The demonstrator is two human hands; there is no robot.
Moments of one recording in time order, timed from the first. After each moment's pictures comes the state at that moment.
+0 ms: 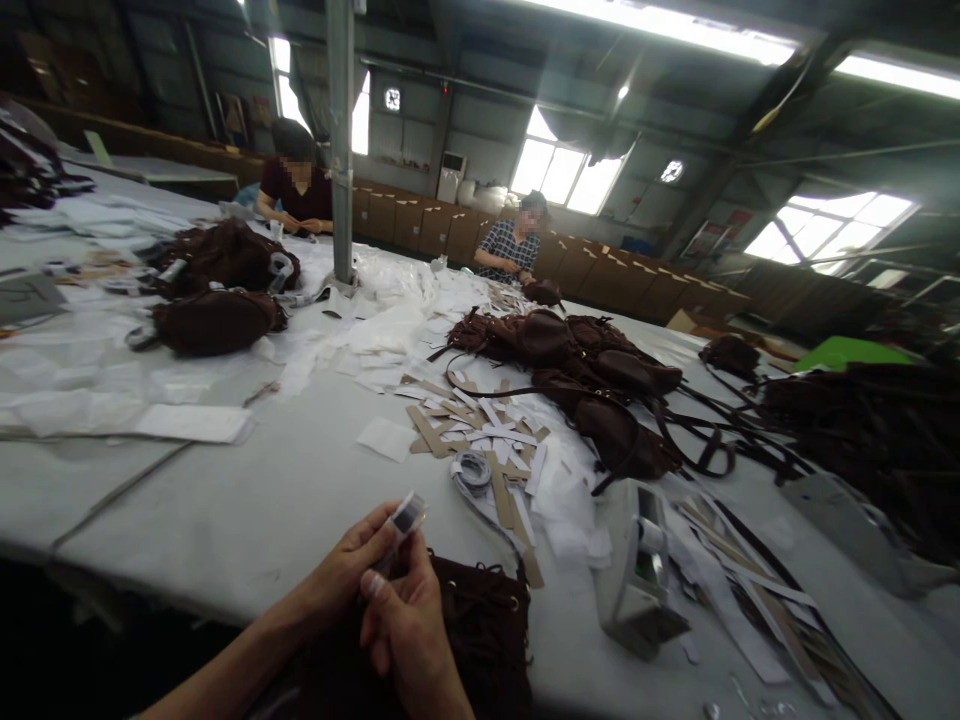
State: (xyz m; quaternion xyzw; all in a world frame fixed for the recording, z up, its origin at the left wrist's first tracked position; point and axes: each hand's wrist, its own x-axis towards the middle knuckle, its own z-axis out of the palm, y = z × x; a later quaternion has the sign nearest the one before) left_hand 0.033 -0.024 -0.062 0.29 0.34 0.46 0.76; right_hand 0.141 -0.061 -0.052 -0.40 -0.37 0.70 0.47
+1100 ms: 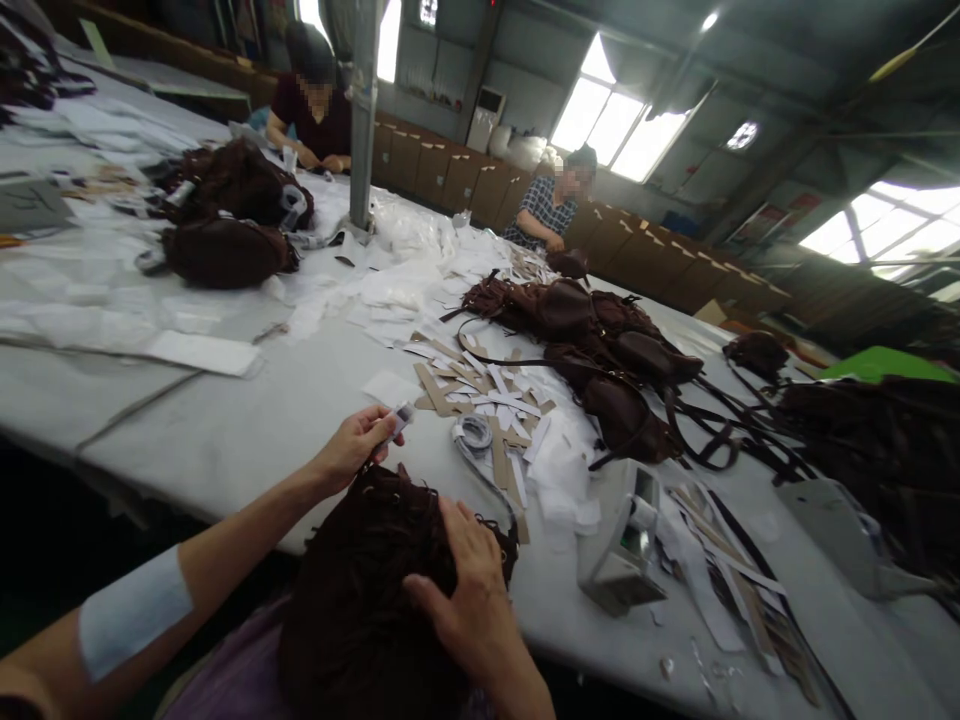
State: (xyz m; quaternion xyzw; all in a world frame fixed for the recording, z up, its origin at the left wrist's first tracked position) left_hand 0.011 0.037 -0.057 0.45 0.46 0.47 0.61; right_hand 0.239 -0.087 -0.050 -0.55 -0.79 0.16 0.22
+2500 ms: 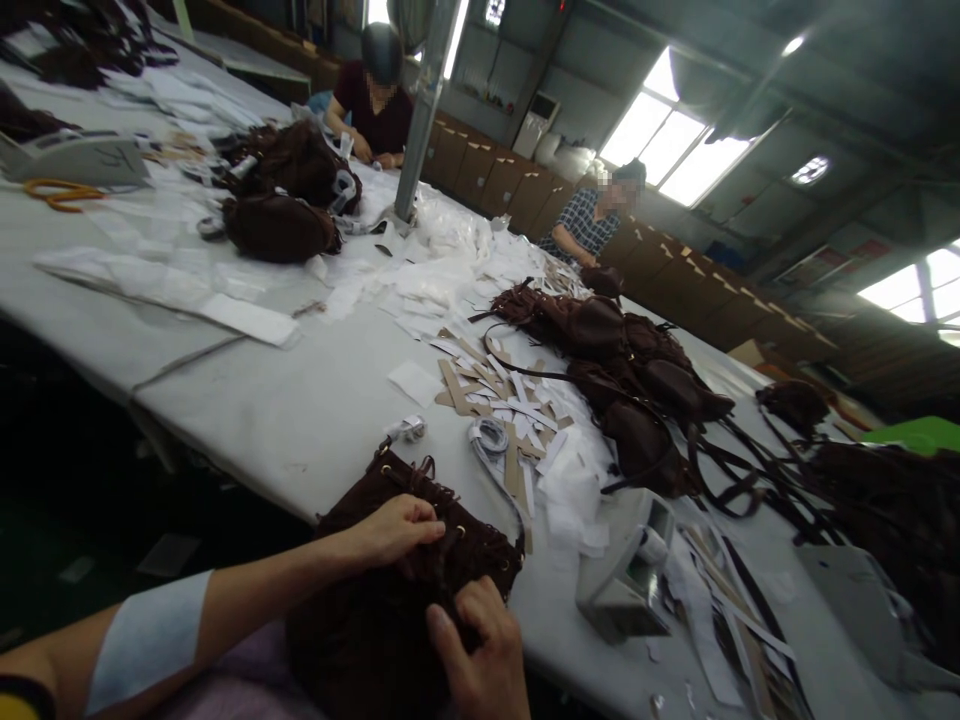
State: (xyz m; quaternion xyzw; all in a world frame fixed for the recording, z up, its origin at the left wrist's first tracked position) left_hand 0.070 -0.045 -0.082 0.40 0.45 0.26 0.75; right_hand 0.244 -0.124 -0.044 -0.54 -0.76 0.24 0.27
